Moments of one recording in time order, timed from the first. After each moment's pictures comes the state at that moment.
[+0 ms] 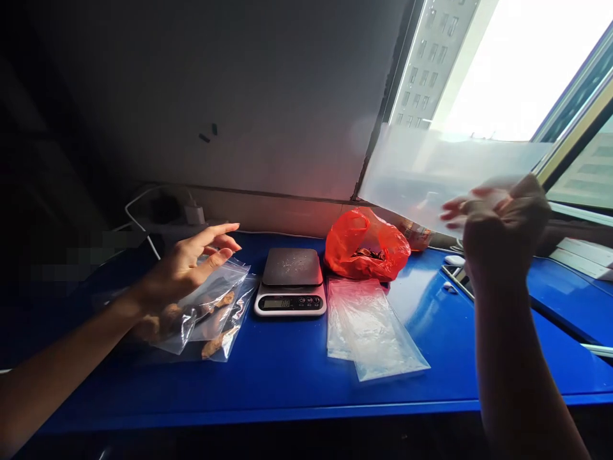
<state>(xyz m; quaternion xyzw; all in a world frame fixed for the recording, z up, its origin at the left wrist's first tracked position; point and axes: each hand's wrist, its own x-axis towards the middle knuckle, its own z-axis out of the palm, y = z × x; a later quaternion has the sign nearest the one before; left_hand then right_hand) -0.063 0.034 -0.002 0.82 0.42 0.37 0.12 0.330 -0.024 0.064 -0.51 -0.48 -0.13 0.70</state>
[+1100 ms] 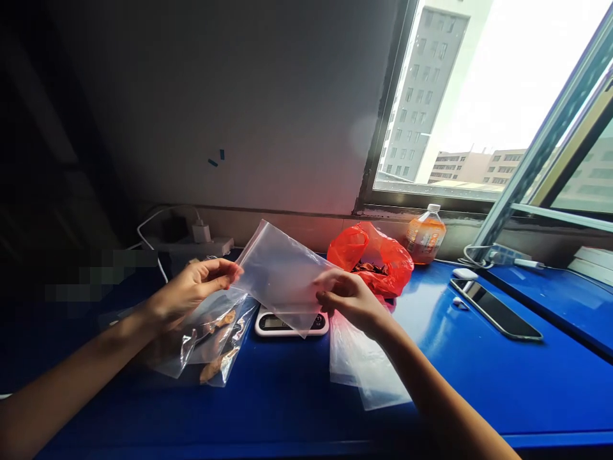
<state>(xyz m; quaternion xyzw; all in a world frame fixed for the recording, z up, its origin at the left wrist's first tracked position) -0.052 0.033 -0.003 0.66 0.46 0.44 0.41 0.239 0.004 -0.031 -0.37 -0.63 0.48 0.48</state>
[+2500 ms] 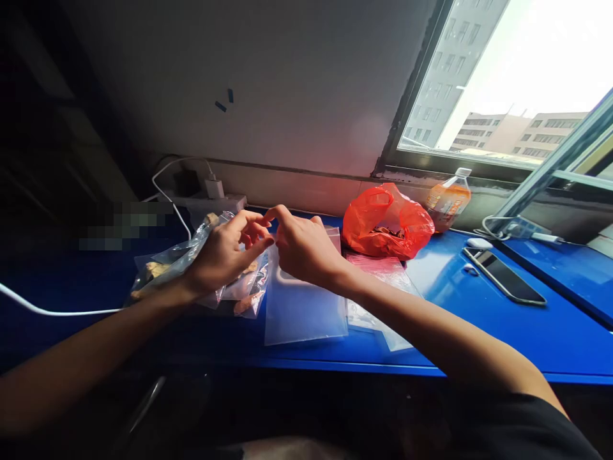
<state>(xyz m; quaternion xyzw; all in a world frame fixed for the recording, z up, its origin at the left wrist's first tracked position) -0.032 0.006 -0.017 0.80 0.41 0.43 0.13 0.144 -0.003 0.007 -0.42 -0.86 0.02 0.29</state>
